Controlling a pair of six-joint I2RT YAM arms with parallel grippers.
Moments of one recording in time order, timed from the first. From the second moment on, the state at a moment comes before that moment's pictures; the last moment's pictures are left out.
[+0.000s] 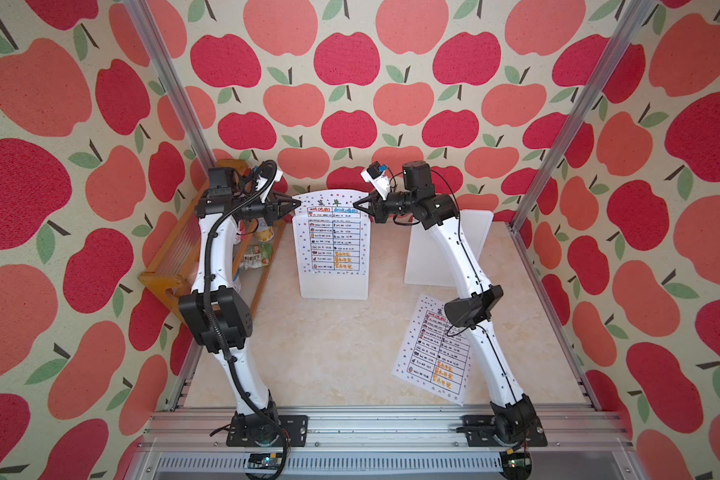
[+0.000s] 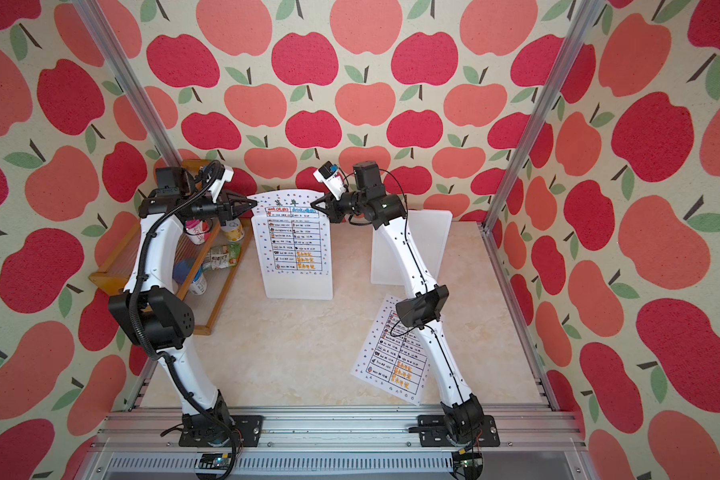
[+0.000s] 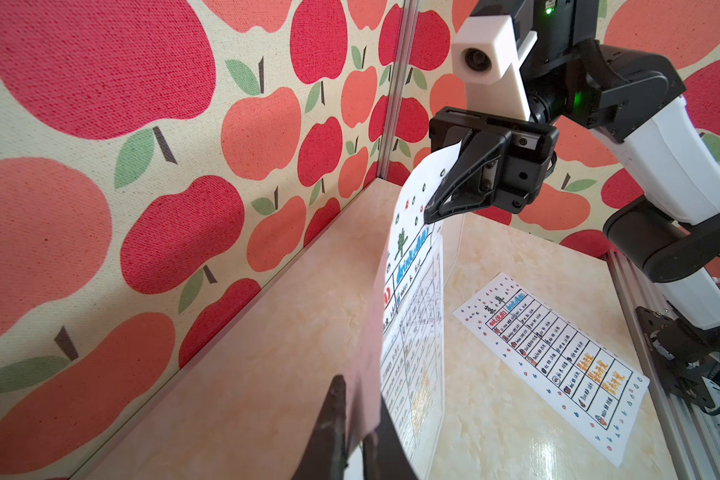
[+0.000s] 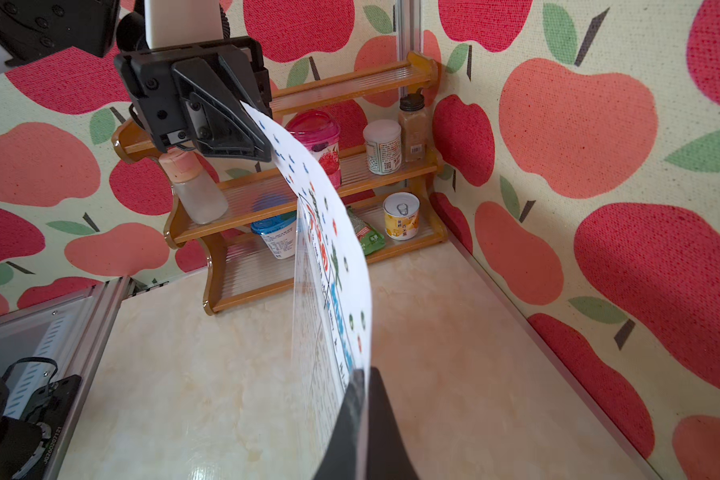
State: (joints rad) left arm 0.18 1.99 2.14 -0.87 1.22 0.60; right arm 0.57 2.59 3.11 -0.92 -0.76 -0.18
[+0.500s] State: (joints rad) left arm 0.18 1.99 2.09 -0.87 1.22 0.61; right arm 0.57 2.59 3.11 -0.96 -0.78 -0.19
